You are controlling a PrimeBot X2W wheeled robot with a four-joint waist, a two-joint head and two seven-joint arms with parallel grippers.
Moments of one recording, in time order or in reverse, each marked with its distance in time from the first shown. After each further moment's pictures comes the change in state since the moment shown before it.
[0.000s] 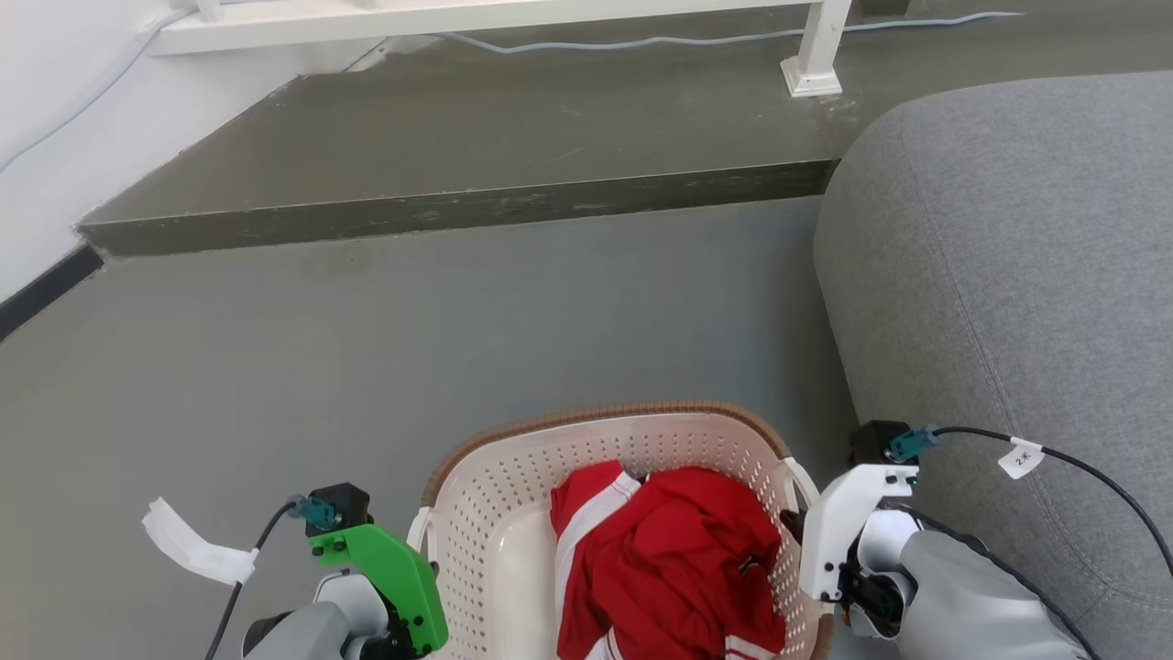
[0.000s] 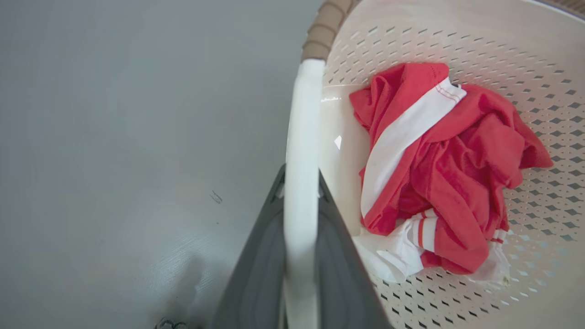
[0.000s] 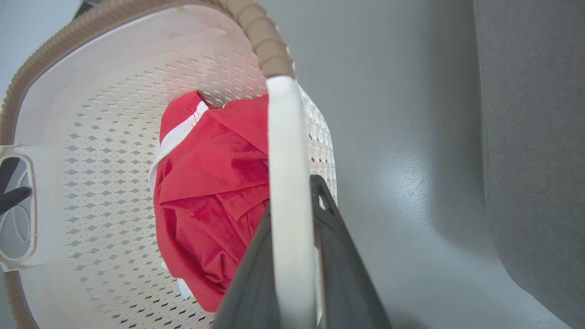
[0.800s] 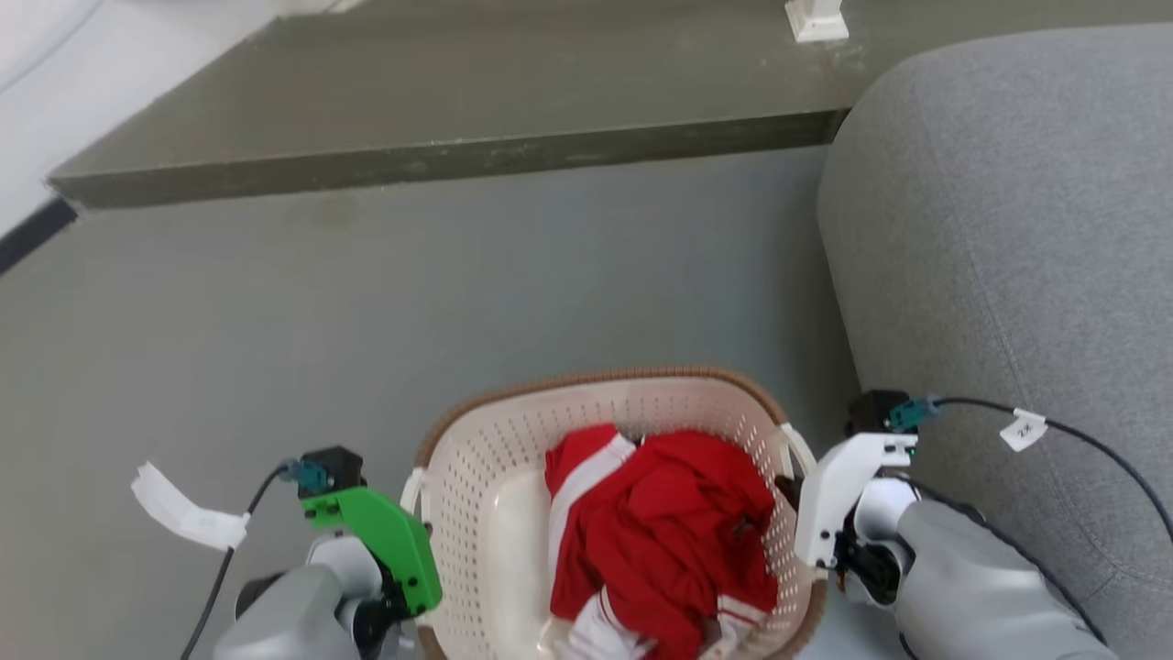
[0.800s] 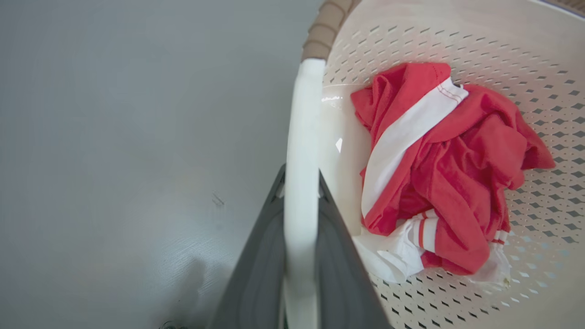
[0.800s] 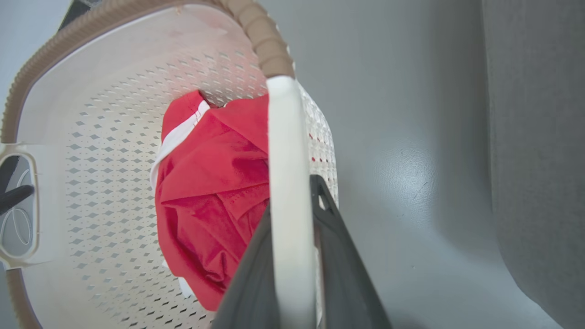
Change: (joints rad) left arm -0.050 0.000 -0.009 0.021 -0.009 0.000 0.012; right arm -0.037 -0.003 0.029 -0.002 0.036 -0.001 -0.005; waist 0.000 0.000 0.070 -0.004
